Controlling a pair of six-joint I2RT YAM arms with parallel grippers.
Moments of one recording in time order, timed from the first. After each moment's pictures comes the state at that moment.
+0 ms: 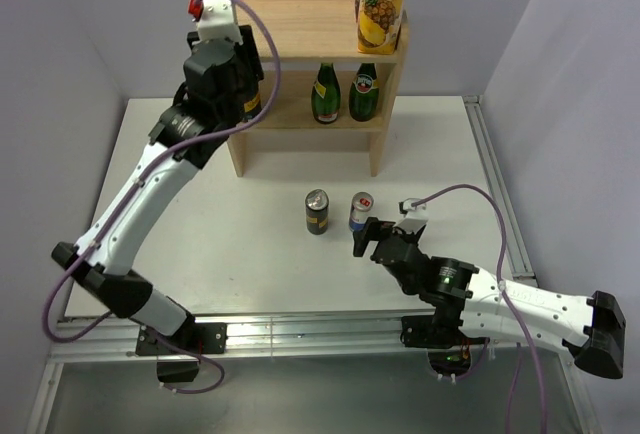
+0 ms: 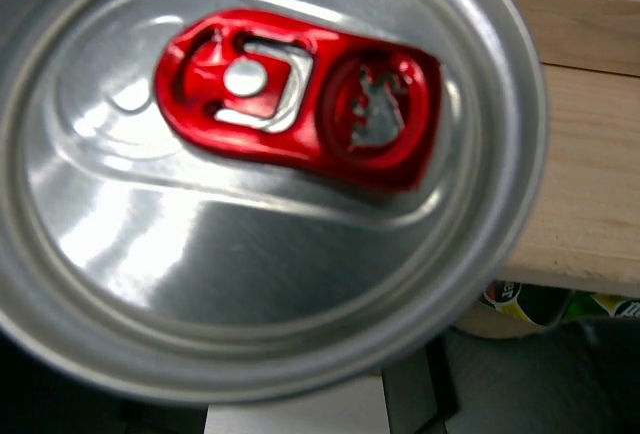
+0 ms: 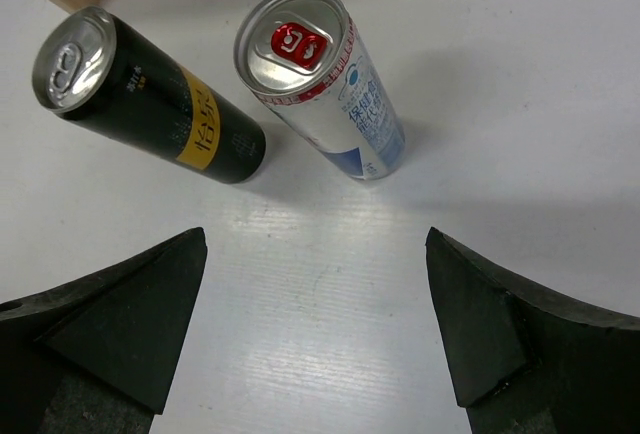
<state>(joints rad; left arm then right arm) -0.63 1.49 1.82 -0.32 -0.70 -0.14 1.10 0.72 0.43 -0.33 0.78 0.85</state>
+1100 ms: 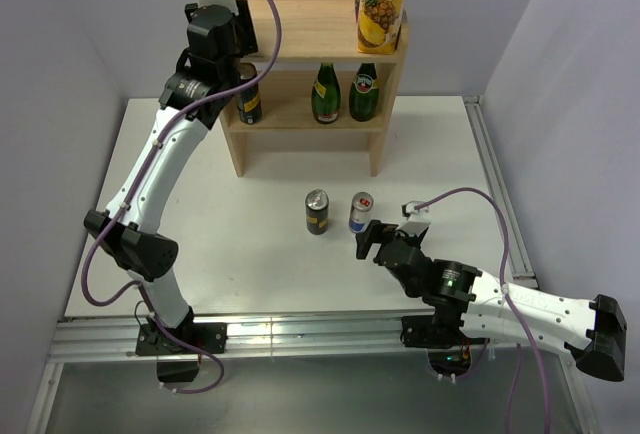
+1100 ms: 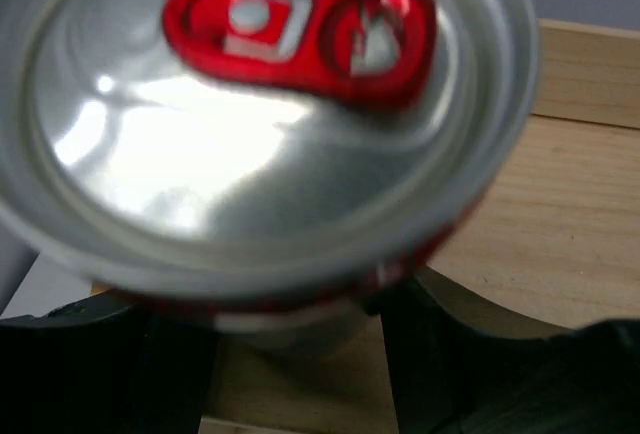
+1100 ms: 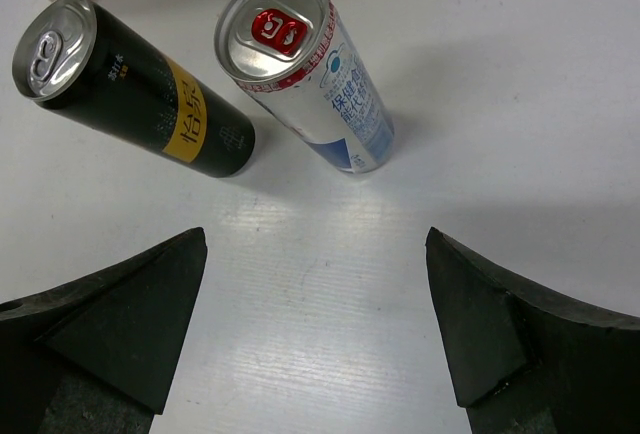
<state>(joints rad) -0.47 1.78 2.15 -0.40 -0.57 -0.11 1.10 0.67 0.40 -0.34 0.78 0.85</state>
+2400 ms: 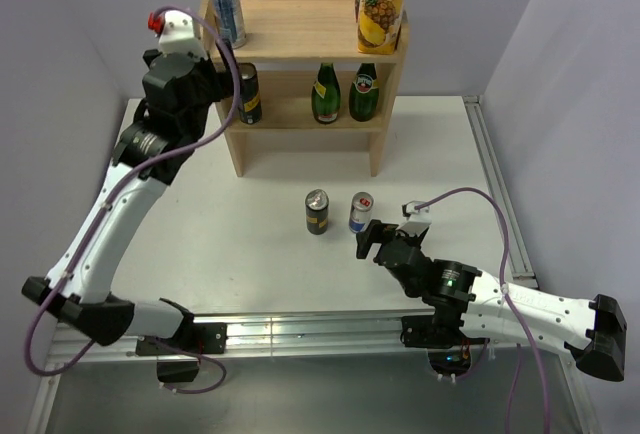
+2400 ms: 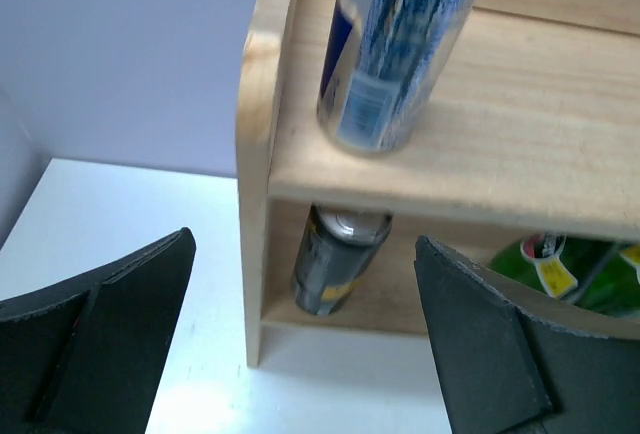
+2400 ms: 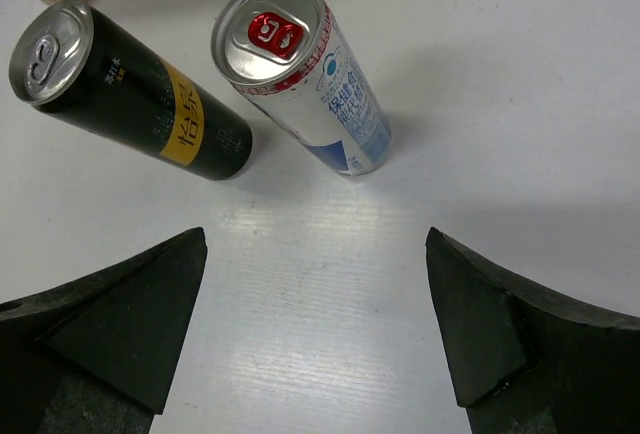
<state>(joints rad) -0.49 1.40 1.75 -0.42 -0.50 -0.20 1.10 0.67 0.40 -0.34 0.79 0.85</state>
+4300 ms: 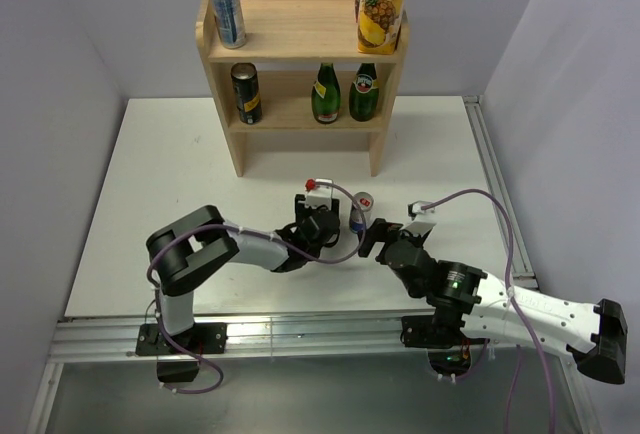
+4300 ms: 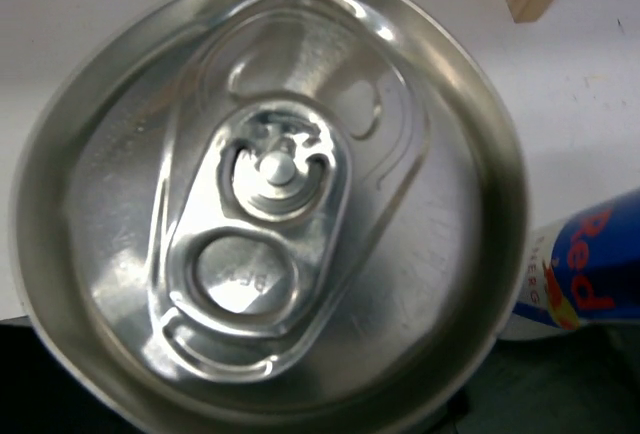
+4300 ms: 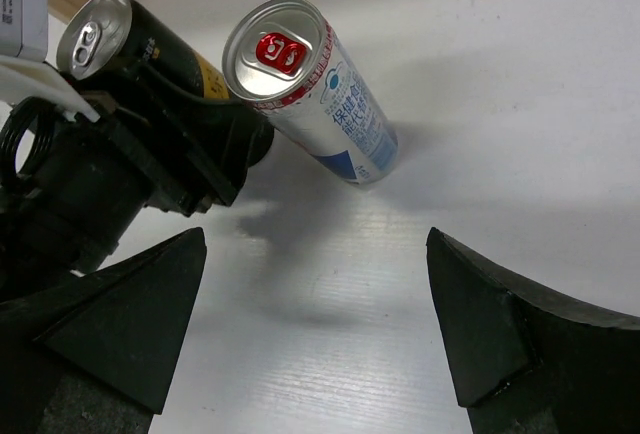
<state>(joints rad) -1.06 1.86 0.84 0.50 -0.78 -0.46 1.10 0.62 0.40 -0.35 0.80 0.87</state>
